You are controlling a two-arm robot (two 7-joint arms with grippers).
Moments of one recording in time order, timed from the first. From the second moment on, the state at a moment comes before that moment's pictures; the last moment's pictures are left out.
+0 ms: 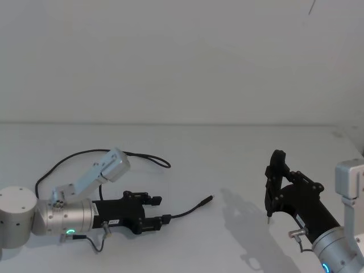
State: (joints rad) left arm -0.68 0.39 0.70 -1.00 -0.43 0.01 -0.89; right arm -0.01 0.34 -0.23 -1.77 0.29 0.03 0.07
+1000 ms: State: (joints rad) left arm -0.65 0.40 0.71 -1.03 -0.44 0.04 -0.87; right arm -0.01 0.34 -0.23 -1.77 0.29 0.03 0.07
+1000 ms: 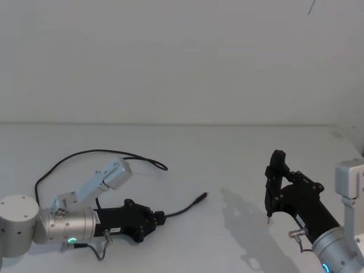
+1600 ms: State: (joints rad) left arm -0.60 0.43 0.62 -1.19 -0.49 0.03 -0.79; right arm -0.01 0.34 -0.23 -1.77 0.29 0.03 0.07
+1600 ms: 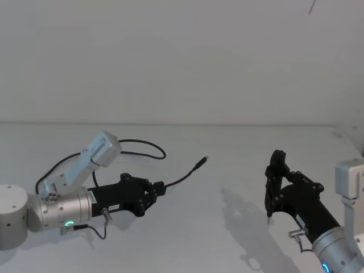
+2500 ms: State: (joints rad) left arm -0.48 0.50 0.60 -1.39 -0.57 0.10 -0.72; right arm -0.01 0.34 -0.23 -1.77 0.29 0.03 0.07
